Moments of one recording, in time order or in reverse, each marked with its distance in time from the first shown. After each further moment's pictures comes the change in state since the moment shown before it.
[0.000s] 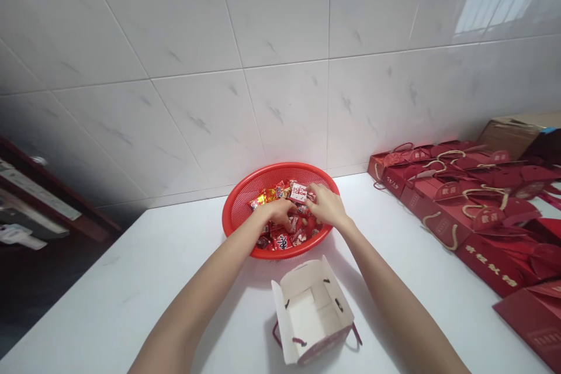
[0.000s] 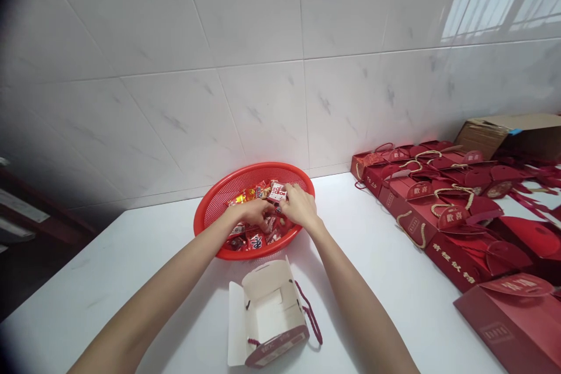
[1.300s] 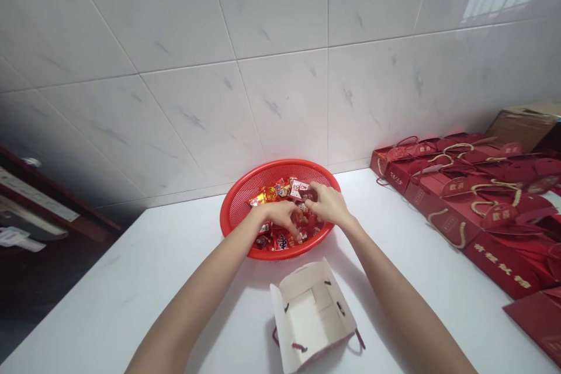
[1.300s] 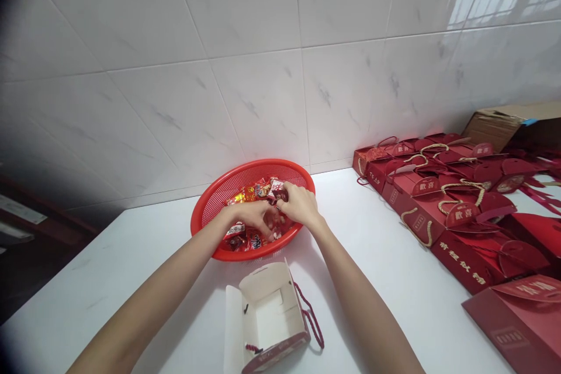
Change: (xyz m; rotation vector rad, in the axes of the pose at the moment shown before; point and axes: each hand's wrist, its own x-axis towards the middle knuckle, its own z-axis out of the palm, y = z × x) left_hand -0.012 0.014 -0.004 -0.274 -0.180 0.130; right_hand 0.002 0.000 -0.004 0.083 0.000 0.008
